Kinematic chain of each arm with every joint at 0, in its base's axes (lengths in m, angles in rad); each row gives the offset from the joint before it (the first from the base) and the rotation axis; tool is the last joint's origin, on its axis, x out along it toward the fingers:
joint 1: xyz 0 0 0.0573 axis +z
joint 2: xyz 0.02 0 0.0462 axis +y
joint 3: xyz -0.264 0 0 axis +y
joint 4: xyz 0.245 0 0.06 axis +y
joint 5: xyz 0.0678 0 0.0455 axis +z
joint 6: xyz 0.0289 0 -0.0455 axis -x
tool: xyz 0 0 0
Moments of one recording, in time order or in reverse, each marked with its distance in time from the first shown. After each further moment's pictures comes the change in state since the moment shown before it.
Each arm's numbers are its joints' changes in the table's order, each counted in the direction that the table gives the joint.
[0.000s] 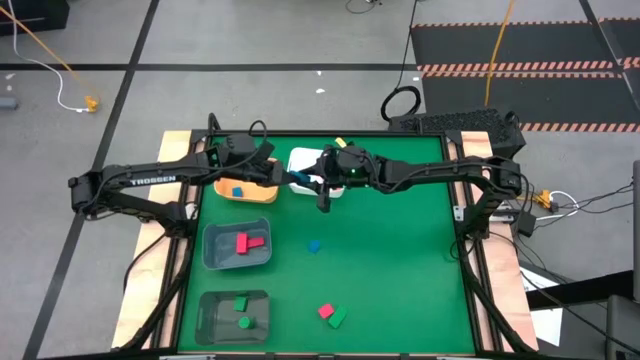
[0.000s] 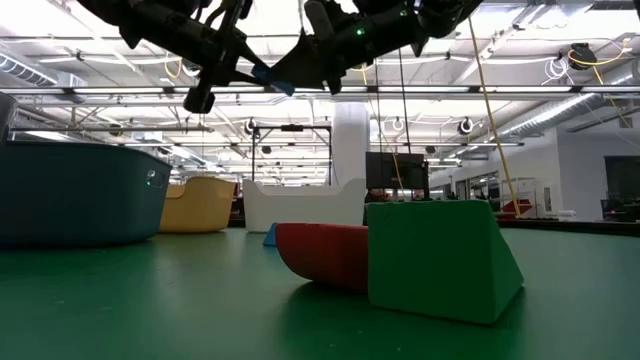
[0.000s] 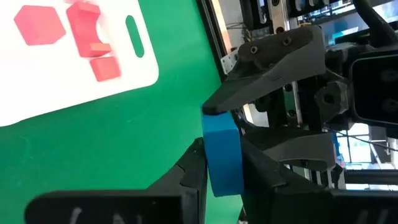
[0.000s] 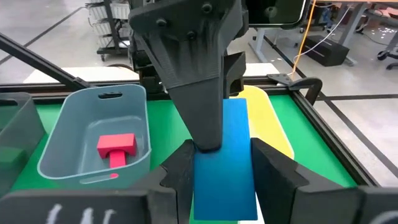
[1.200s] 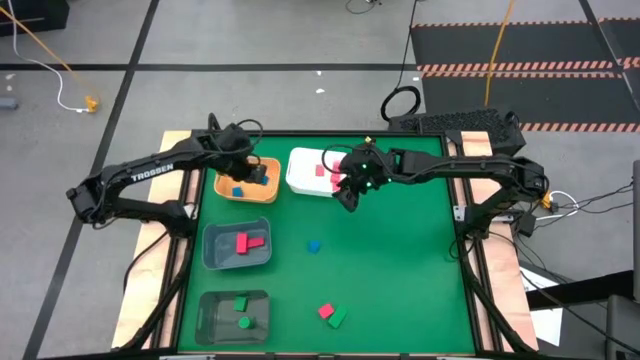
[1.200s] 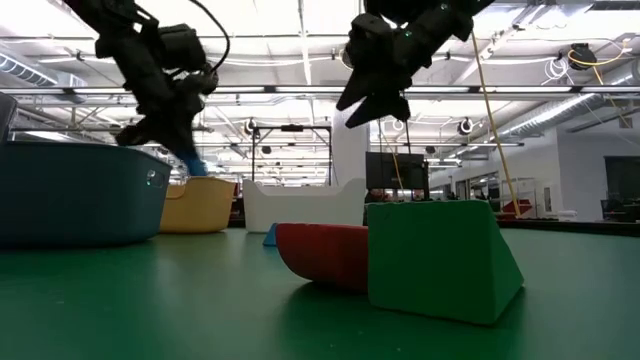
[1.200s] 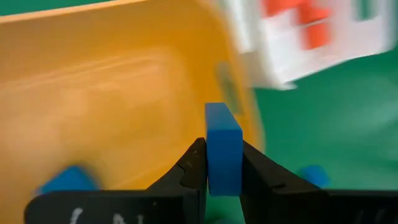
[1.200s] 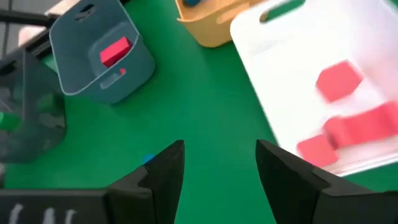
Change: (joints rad) left arm 0.298 -0.003 0.000 0.626 0.048 -0.456; right arm -0.059 -0.177 0.051 0.591 0.092 -0.378
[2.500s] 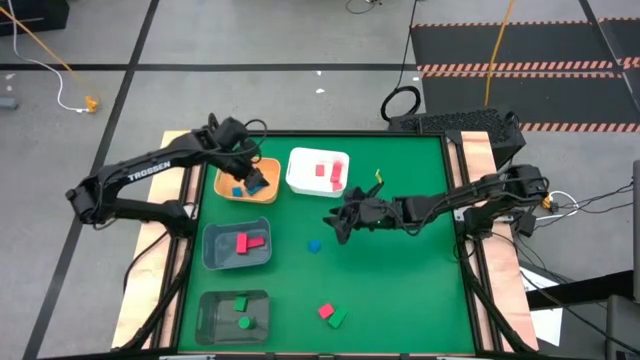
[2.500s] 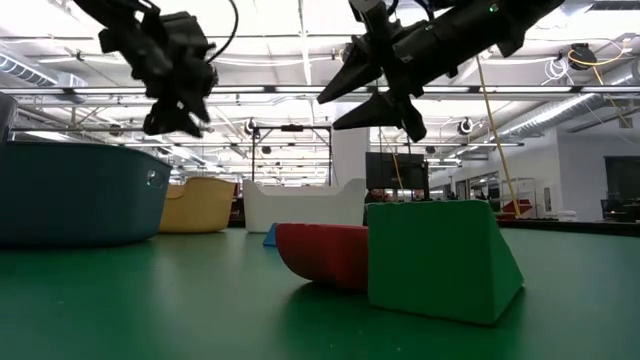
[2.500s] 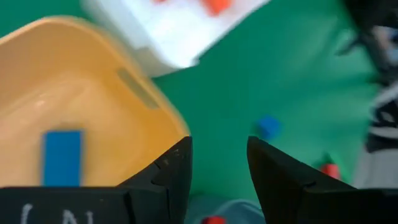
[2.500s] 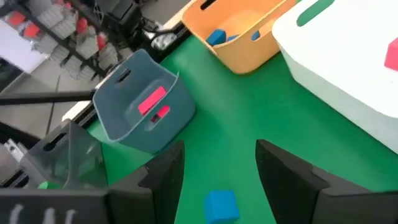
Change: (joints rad) left arm 0.012 -0.005 -0.066 0.022 -0.252 -0.328; right arm 0.319 0.012 0.322 -0.624 -0.424 -0.414
